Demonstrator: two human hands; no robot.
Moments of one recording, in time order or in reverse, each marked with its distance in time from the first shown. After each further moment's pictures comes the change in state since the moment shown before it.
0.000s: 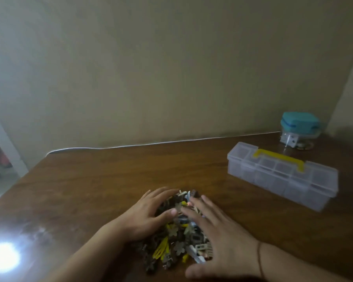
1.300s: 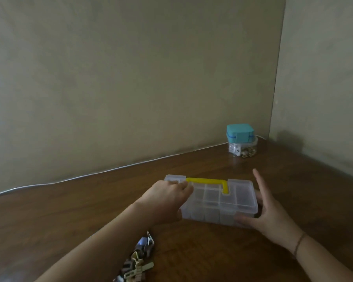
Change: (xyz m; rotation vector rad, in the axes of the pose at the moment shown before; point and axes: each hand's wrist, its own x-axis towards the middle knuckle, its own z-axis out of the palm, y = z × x) left_hand 0.126 0.162 0.021 0.930 0.083 0.423; right_hand -0.128 0.166 -0.048 0.697 0.653 0.391
